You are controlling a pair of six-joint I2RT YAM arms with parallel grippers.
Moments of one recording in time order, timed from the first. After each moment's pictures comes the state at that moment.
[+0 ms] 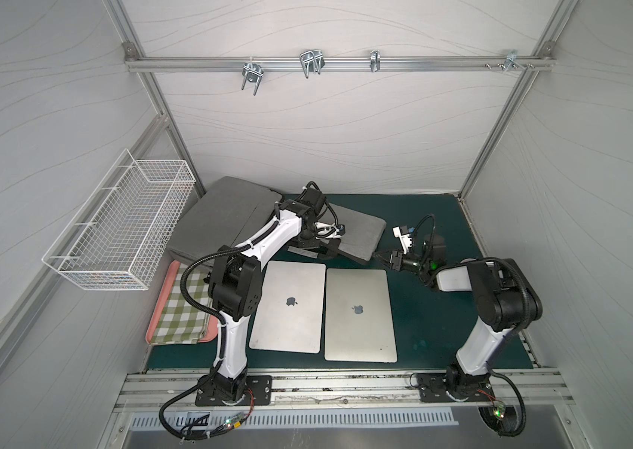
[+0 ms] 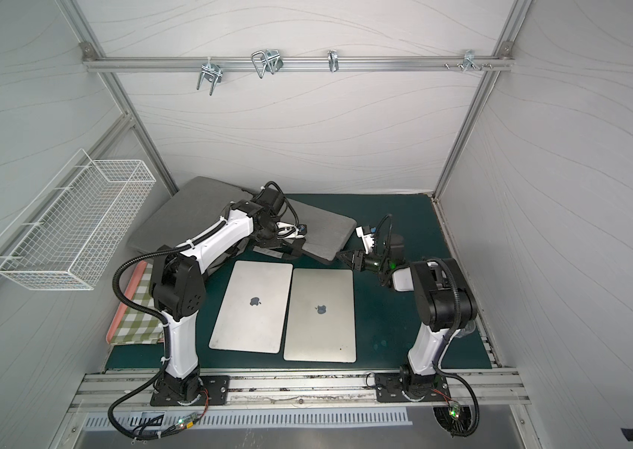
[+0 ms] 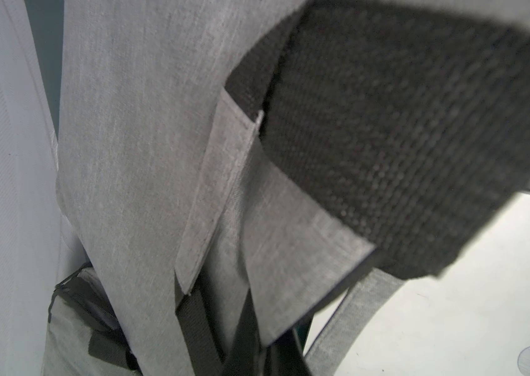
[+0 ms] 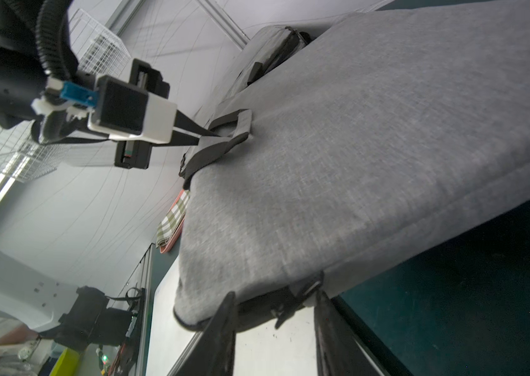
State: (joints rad) left arm -0.46 2.02 1.78 -0.95 -0.05 1.06; right arm 0.18 1.80 0.68 0.72 -1.00 0.45
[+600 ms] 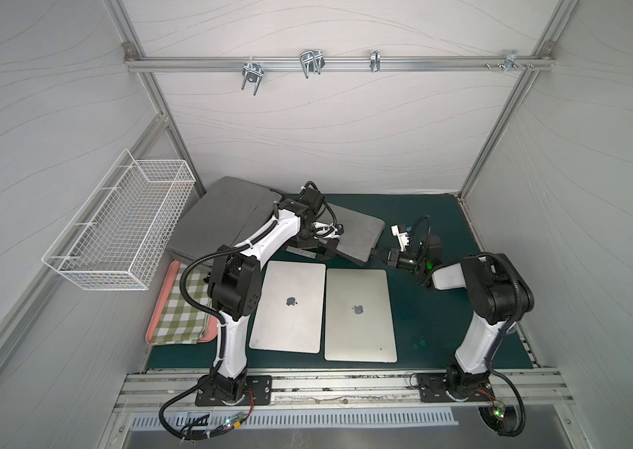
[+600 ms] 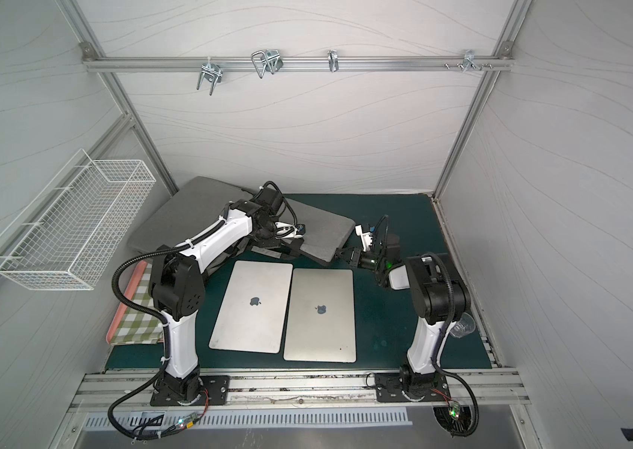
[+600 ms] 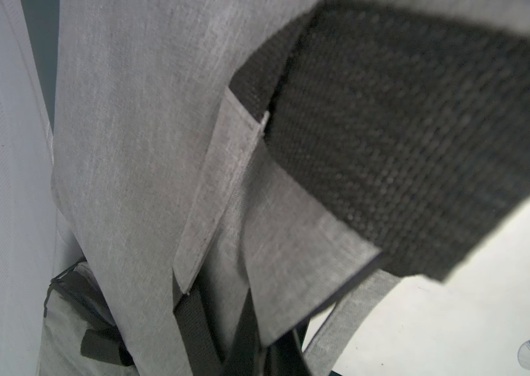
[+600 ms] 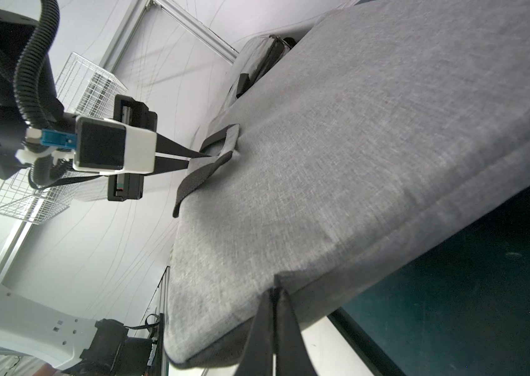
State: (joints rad) left arm -0.45 2.02 1.78 -0.96 -0.05 1.06; right arm 0.20 1.85 0.70 0.79 -0.97 0.60
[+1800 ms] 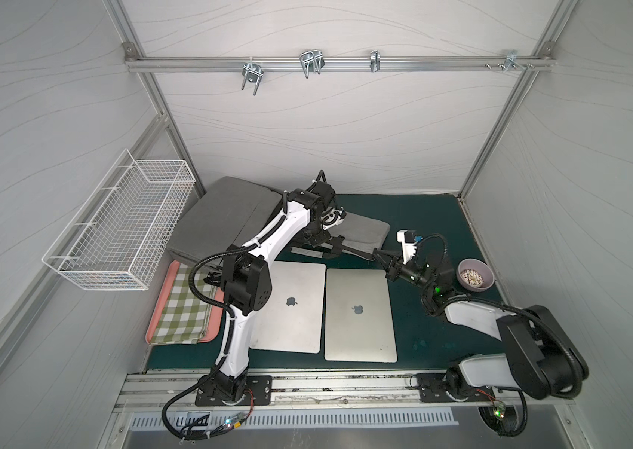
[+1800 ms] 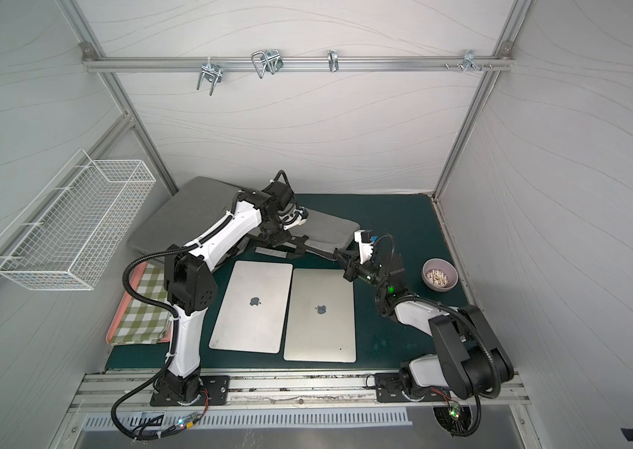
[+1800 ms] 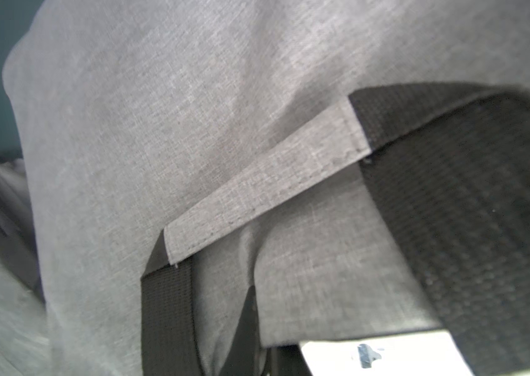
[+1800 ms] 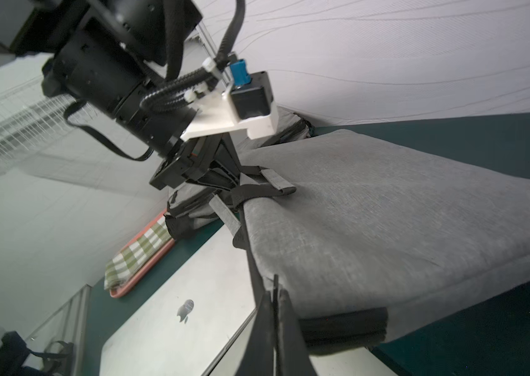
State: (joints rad) left arm -0.51 2.14 2.08 -1.26 -0.05 0.46; right arm 0.42 1.32 0.42 0.80 -0.54 0.36
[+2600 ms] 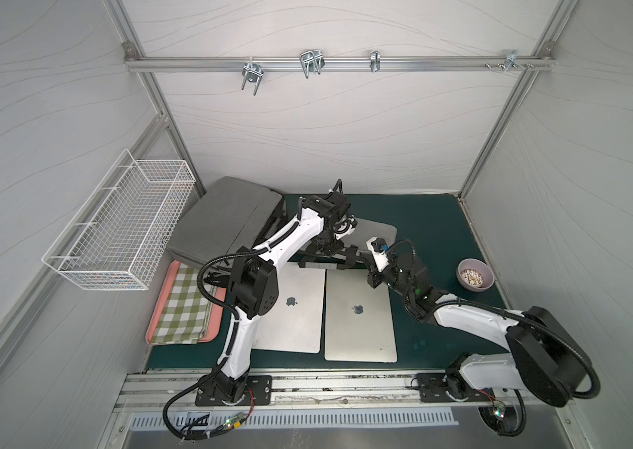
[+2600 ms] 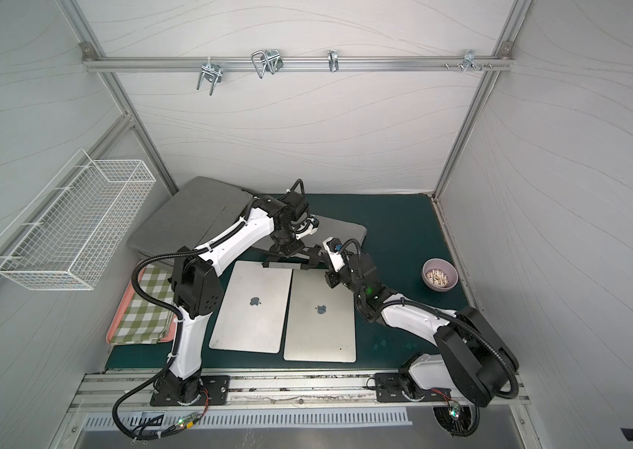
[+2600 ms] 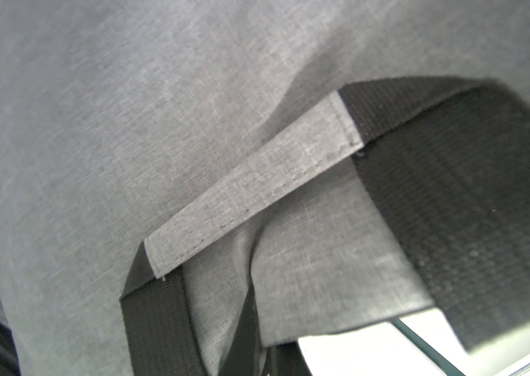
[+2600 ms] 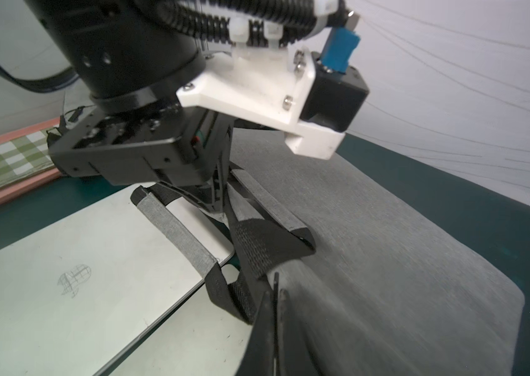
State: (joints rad) left arm -0.62 2.13 2.02 -1.28 0.00 0.30; right arm 0.70 1.34 0.54 0.54 -0.08 -0.06
